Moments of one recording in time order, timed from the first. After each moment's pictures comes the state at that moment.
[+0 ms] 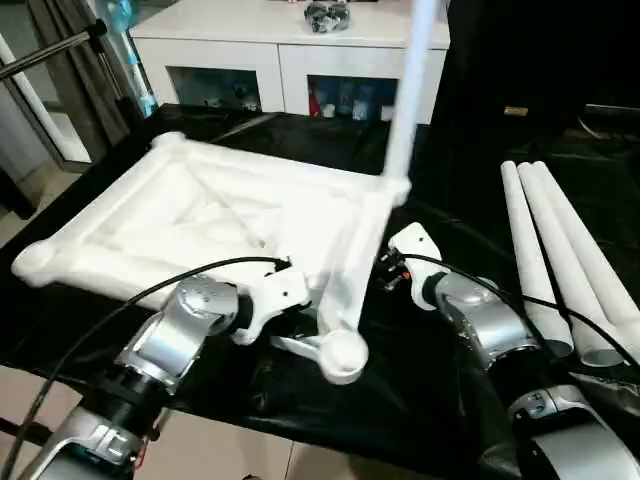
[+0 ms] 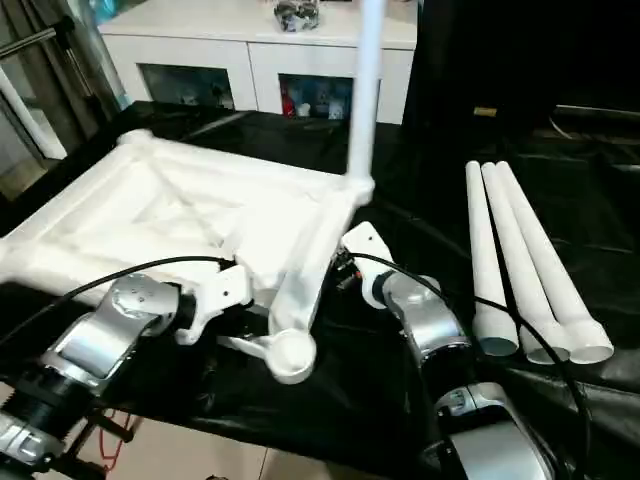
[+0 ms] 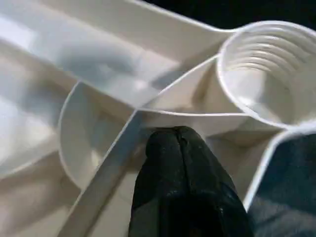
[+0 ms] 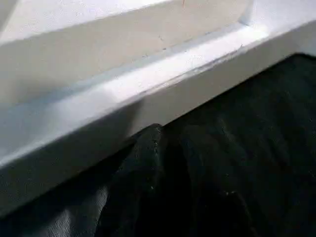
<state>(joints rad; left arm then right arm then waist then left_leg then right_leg) -0.45 0.40 -0.40 0.26 0.07 0.30 -1.09 -0.58 -0.19 0.17 0.72 -0.05 0.20 0.49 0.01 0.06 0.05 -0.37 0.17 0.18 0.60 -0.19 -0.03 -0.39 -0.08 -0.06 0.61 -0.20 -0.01</state>
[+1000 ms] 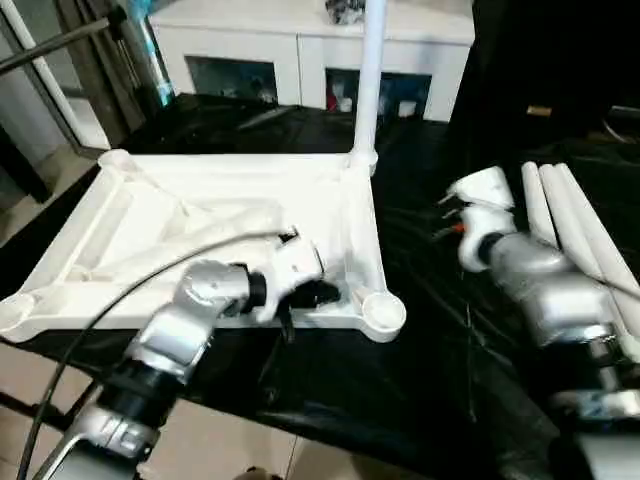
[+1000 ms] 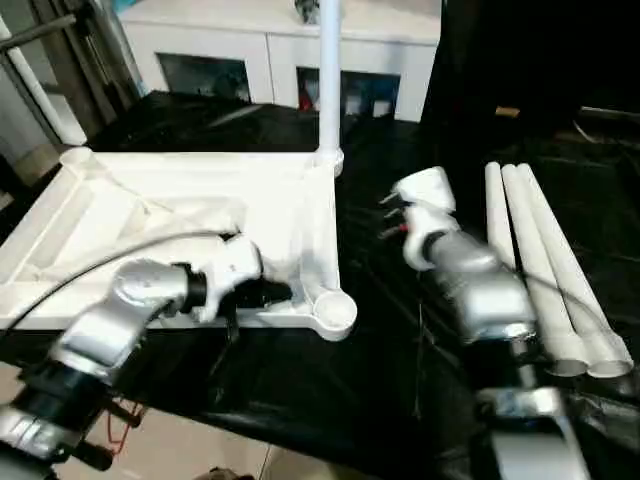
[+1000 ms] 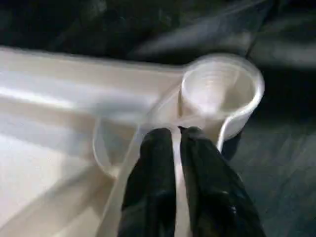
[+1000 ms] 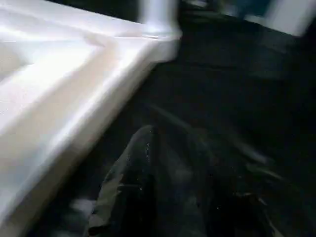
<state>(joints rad) -0.47 0.35 -0.29 0.14 -0.03 0.33 -1.00 -0.58 -0.36 -0.08 0.31 0.06 0.61 0.42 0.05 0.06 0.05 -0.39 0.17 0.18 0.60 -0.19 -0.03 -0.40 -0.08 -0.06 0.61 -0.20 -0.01</state>
